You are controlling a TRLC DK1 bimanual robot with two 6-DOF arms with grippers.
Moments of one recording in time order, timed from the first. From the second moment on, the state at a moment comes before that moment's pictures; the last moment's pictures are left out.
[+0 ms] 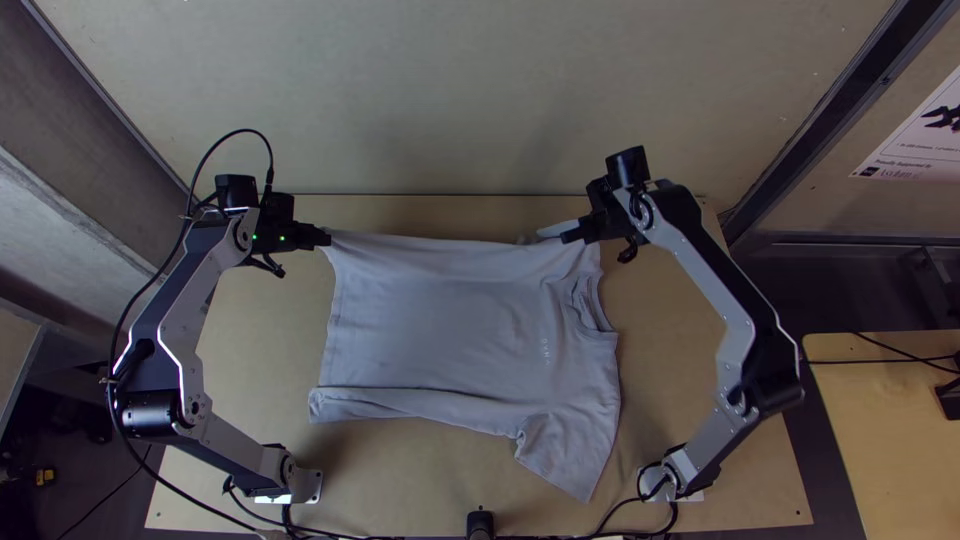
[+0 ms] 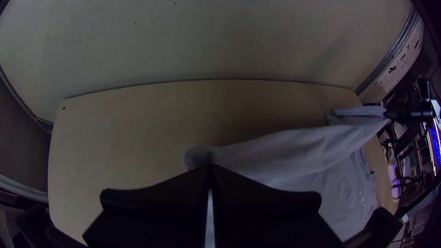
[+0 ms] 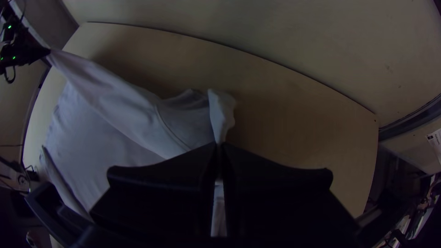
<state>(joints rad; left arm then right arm) 0.12 1.63 1.44 -0.58 0.34 0.17 0.34 1.79 1.73 -0.87 -0.05 -0.06</state>
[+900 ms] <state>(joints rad) 0.13 1.42 1.08 -0.53 0.34 0.20 0.46 1.24 1.05 -0.79 -0.07 -0.05</state>
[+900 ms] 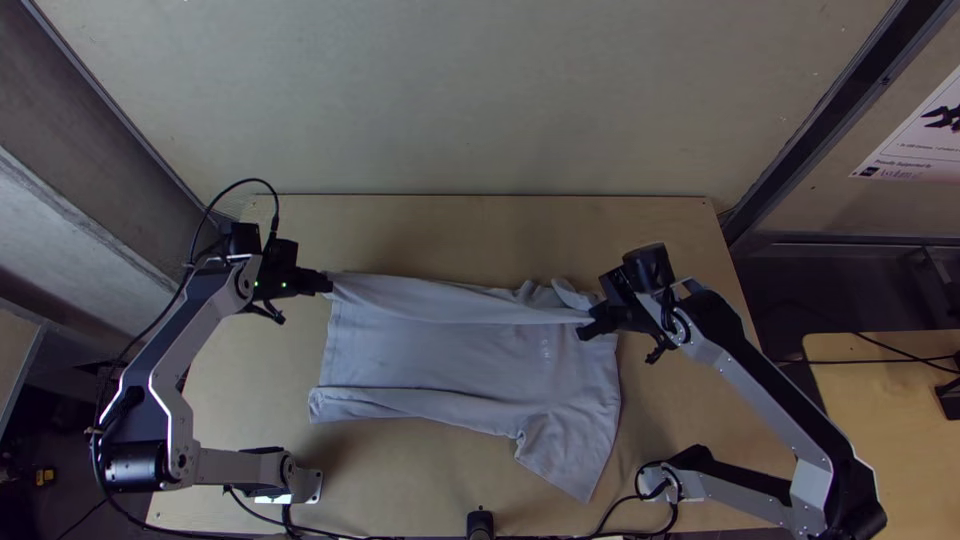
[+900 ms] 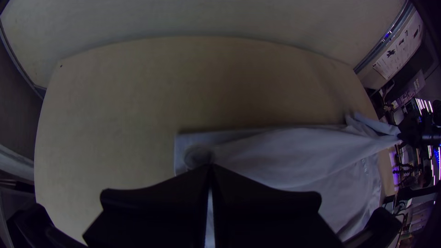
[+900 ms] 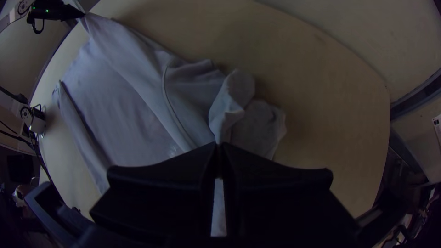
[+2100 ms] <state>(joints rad) 0.15 1.26 0.76 -0.46 0.34 0.25 0.44 1.18 0.70 -0.72 -0.07 -0.05</state>
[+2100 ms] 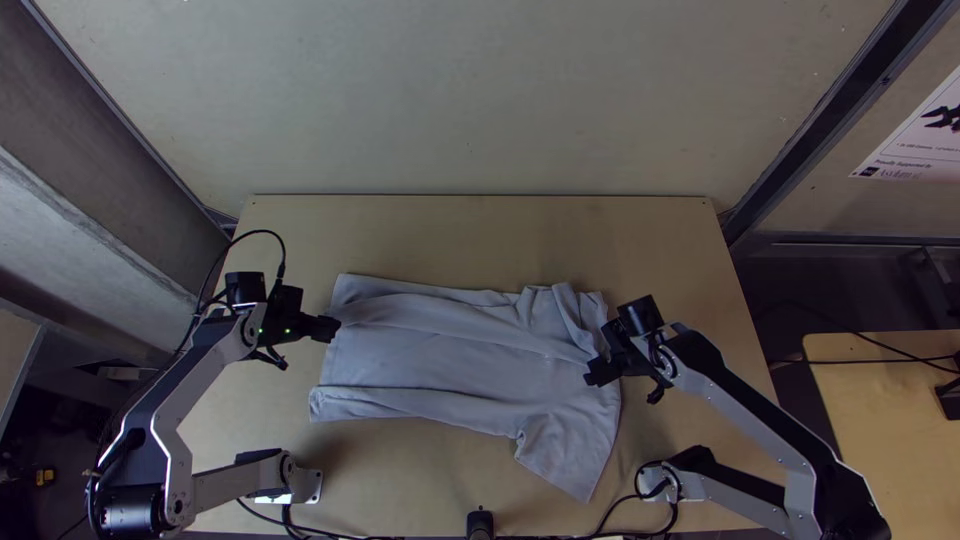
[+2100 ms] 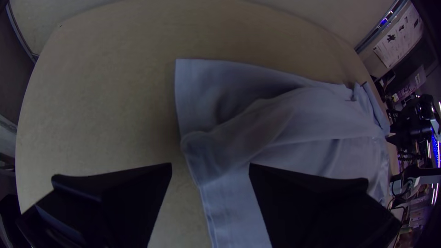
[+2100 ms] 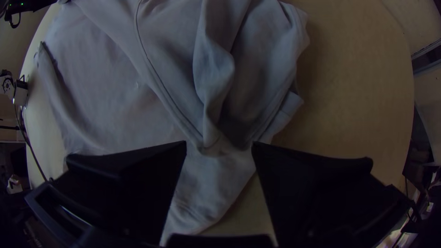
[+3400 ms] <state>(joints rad) -0.14 1.20 0.82 -0.99 0.28 0.87 0.70 1.21 0.78 -1.16 -0.10 -0.25</state>
